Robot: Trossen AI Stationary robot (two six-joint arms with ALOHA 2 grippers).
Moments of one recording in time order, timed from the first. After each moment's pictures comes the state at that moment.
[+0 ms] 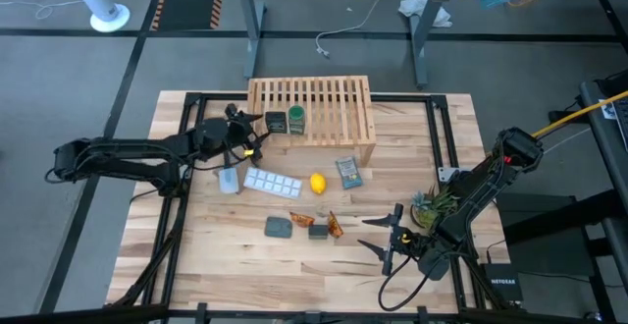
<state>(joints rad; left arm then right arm) 0.29 0.97 0.47 0.22 -0.37 0.20 0.90 1.47 0.66 0.34 1.11 0.41</state>
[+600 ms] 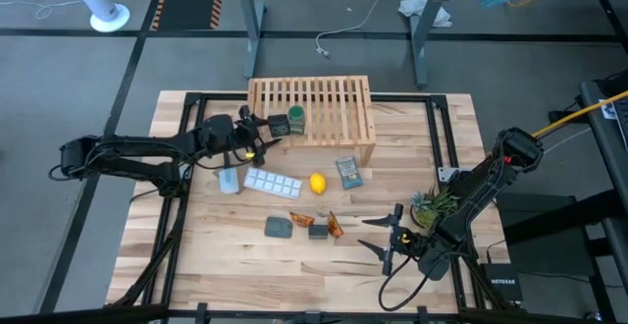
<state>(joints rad) 0.33 1.06 0.47 0.34 -0.12 0.27 0.90 1.47 0.66 0.34 1.11 0.41</state>
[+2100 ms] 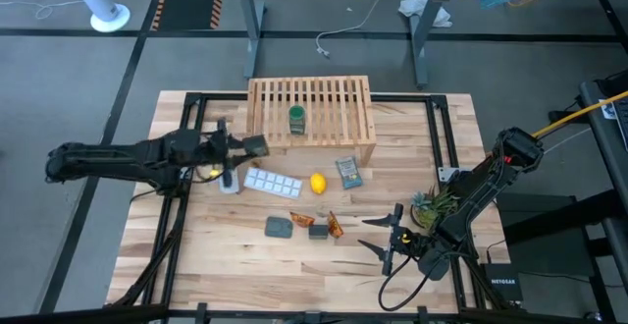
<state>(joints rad) 0.07 0.60 0.47 -0.10 -0.19 0.07 0.90 1.47 0.66 0.34 1.11 0.41</state>
